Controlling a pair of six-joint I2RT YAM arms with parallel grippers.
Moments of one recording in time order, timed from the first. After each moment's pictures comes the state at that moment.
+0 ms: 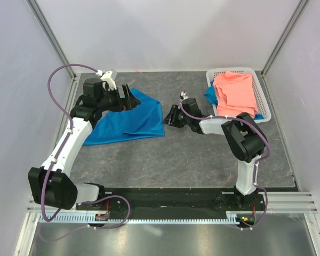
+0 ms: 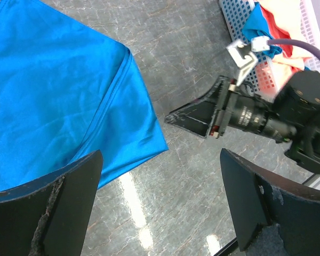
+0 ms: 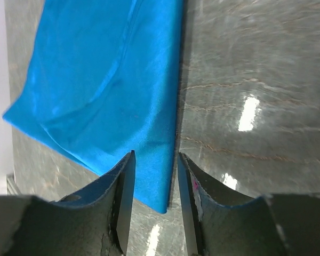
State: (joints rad) left arm -0.18 1.30 1.17 -0.39 0.39 -0.34; right arm 0.54 1.96 1.07 0.29 -0.26 0.74
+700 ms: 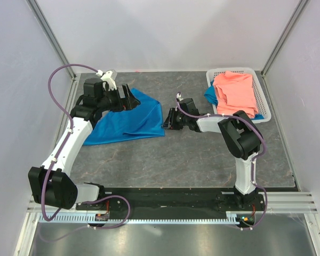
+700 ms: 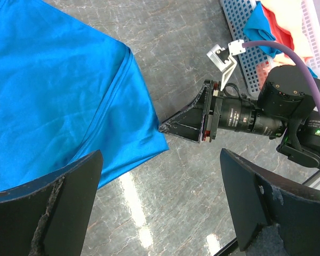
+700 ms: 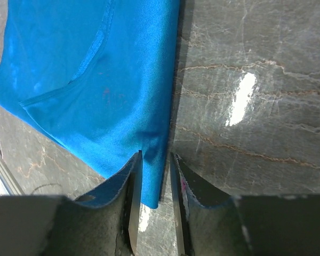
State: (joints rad) left arm -0.18 1.30 1.17 -0.39 0.39 -0.34; right arm 0.53 2.02 1.14 0.19 -0.35 0.67
